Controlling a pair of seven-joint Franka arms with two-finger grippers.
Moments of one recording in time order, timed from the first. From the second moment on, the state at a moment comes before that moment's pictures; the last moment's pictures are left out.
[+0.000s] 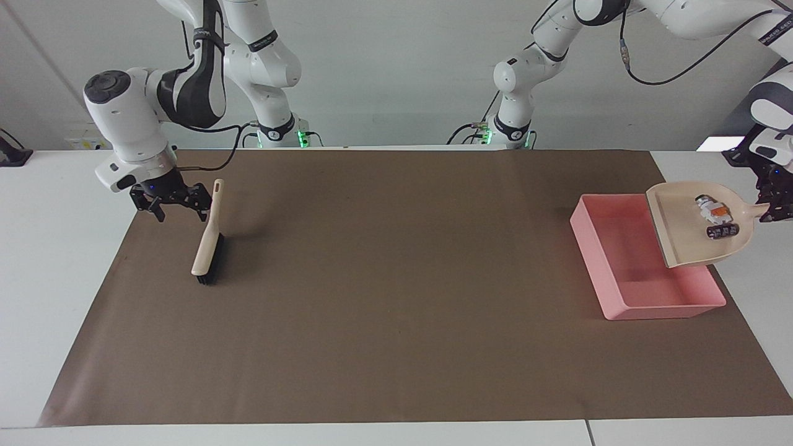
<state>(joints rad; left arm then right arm) 0.44 0.27 -0.03 -1.56 0.36 1.97 2.07 -0.26 -0.11 0.10 -2.12 -0.04 2.08 -0.13</state>
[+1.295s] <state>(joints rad) 0.32 0.17 -0.03 -1.61 0.72 1.92 1.73 -0.05 -0.04 -0.05 -1.60 -0.04 1.47 0.14</state>
